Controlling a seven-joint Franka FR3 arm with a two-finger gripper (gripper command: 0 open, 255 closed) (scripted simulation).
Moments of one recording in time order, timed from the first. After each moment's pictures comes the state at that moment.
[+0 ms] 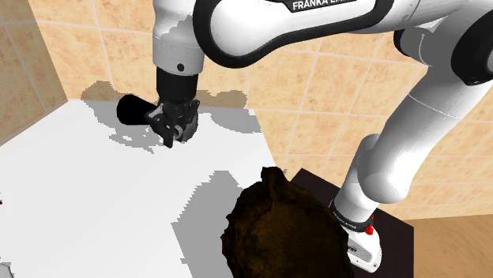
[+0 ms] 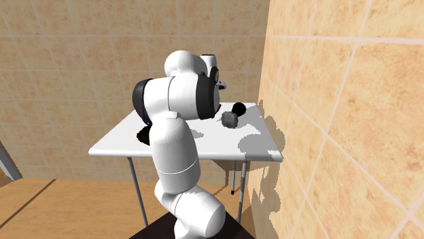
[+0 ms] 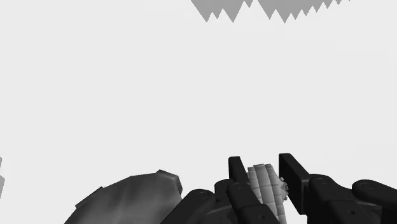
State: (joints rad) arm 0.20 -0.14 0.50 -1.97 0.06 1.98 0.48
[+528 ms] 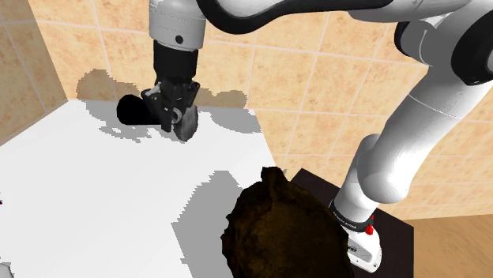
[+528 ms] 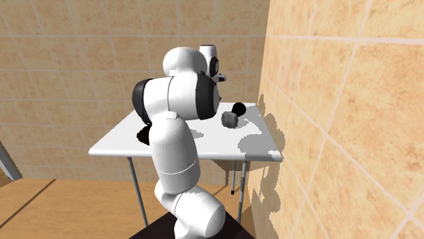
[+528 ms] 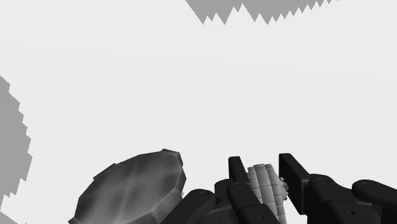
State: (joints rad) arm 0.20 -0.14 0.50 -1.86 0.06 1.88 0.48
